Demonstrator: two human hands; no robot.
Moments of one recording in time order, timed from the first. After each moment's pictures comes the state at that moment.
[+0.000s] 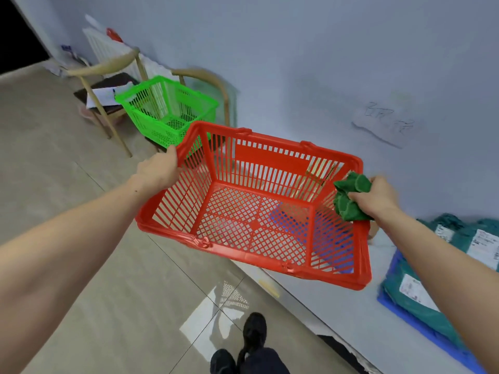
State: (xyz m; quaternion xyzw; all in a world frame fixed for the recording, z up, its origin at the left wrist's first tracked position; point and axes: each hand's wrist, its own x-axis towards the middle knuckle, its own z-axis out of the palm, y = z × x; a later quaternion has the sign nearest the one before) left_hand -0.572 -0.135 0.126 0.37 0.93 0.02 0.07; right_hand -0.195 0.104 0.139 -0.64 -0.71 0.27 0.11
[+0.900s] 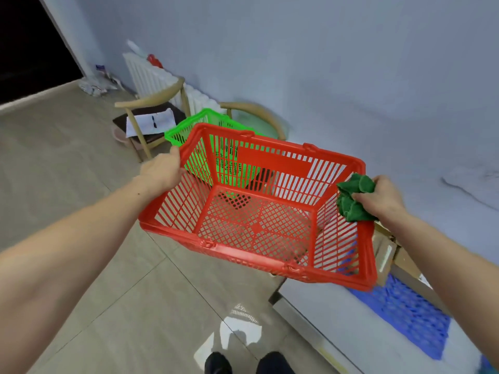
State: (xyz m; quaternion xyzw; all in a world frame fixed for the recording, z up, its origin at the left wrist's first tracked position) left_hand -0.893 -0.148 0.147 0.35 0.93 0.04 0.08; right_hand -0.522 0.111 0.159 -0.62 -0.73 0.26 0.10
